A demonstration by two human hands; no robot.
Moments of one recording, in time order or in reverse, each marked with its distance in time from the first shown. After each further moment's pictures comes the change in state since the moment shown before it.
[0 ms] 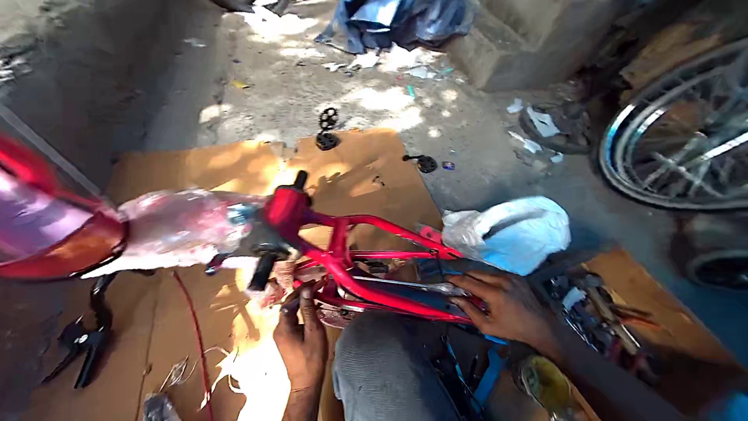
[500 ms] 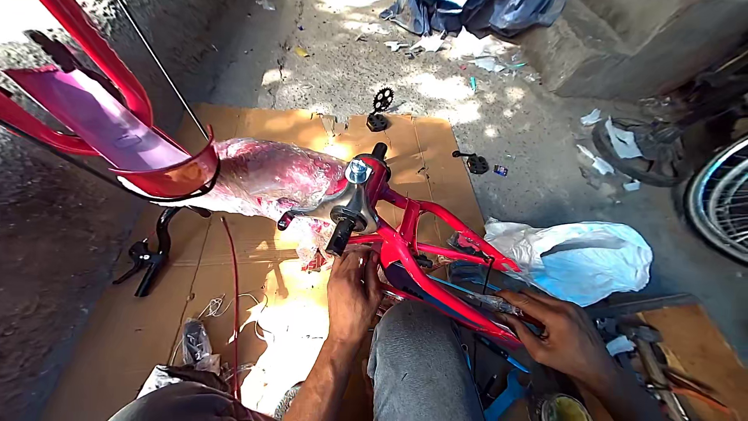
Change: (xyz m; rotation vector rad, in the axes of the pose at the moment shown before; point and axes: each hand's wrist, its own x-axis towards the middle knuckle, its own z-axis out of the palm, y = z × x) left_hand 0.018 -0.003 0.011 0.320 -0.145 0.227; right_hand -0.003 0.013 0.010 0.092 -0.068 0.023
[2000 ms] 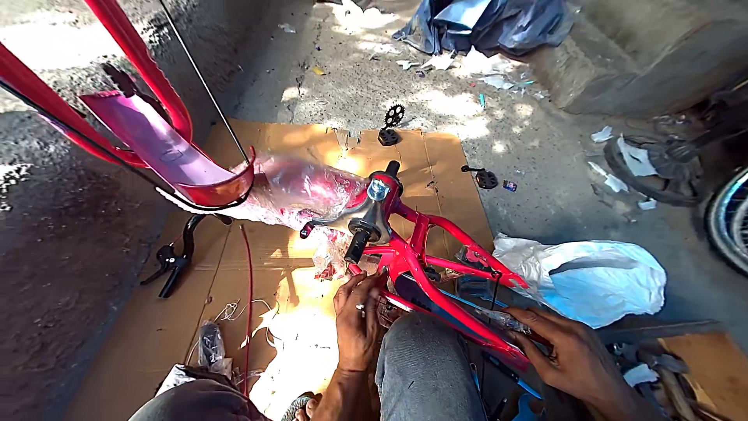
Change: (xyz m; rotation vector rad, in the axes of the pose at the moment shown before) left_hand -0.045 -0.023 0.009 -0.234 0.176 -0.045; right_hand 0.000 0.001 -0.002 -0.005 0.022 -0.046
